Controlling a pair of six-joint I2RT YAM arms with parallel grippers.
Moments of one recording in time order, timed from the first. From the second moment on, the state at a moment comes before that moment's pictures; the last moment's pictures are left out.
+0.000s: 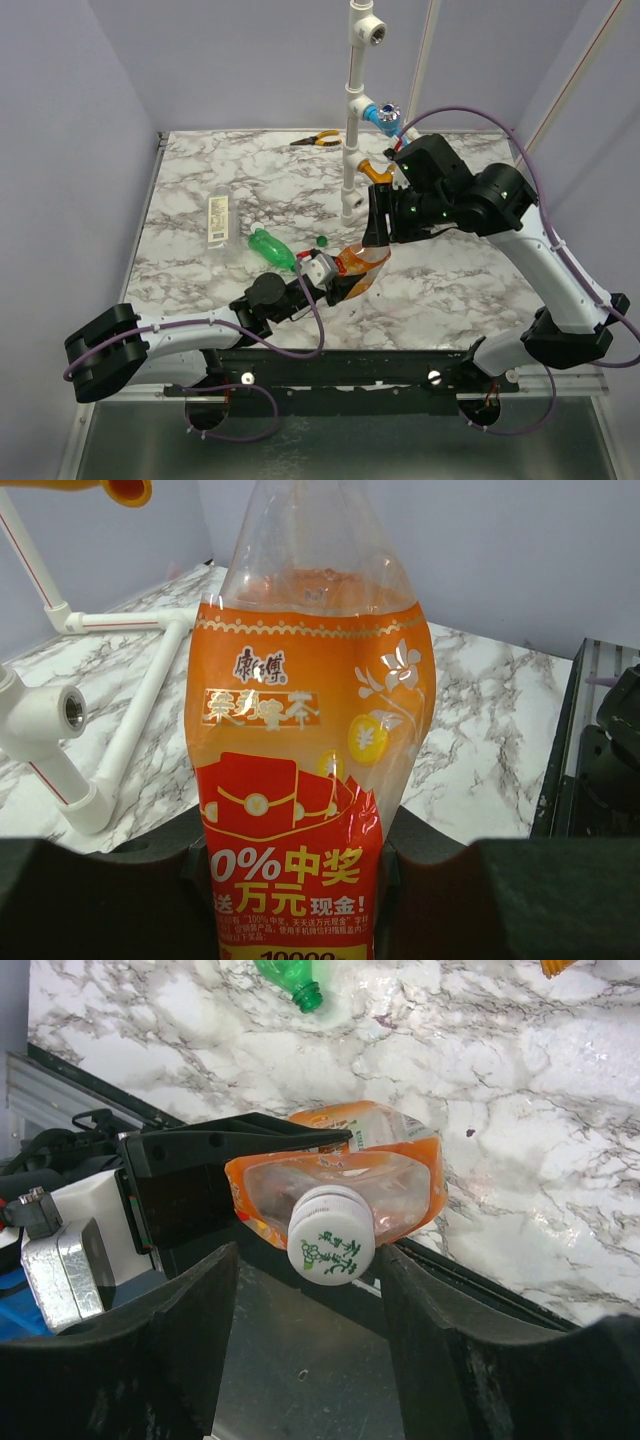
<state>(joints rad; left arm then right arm) -1.10 1.14 0.40 0.89 -0.03 0.02 0.85 1.47 1.98 -1.41 -0.01 0.58</state>
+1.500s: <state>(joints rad) -1.10 1.12 0.40 0.88 0.01 -0.05 0.85 1.28 1.84 -1.25 0.04 0.53</state>
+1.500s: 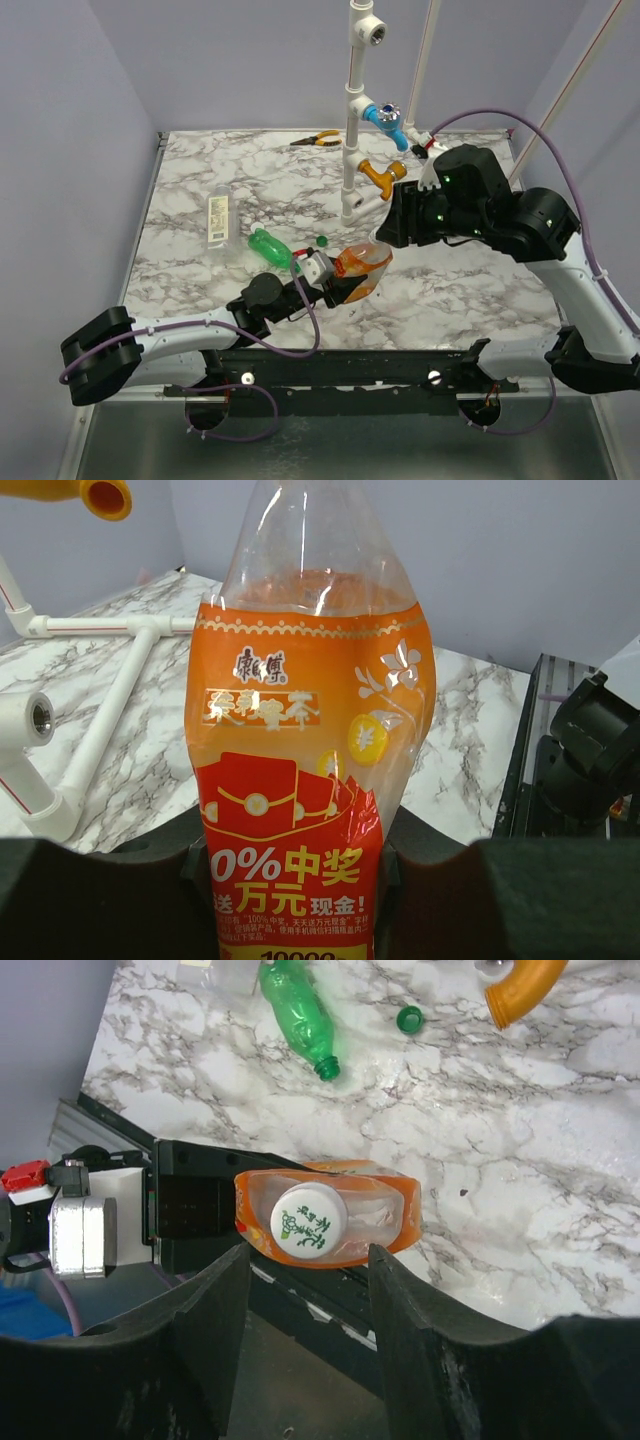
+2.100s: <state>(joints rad) -1.09 1.10 0.40 0.84 0.03 -0.07 0.85 1.34 1.86 -1.23 0.04 0.46</state>
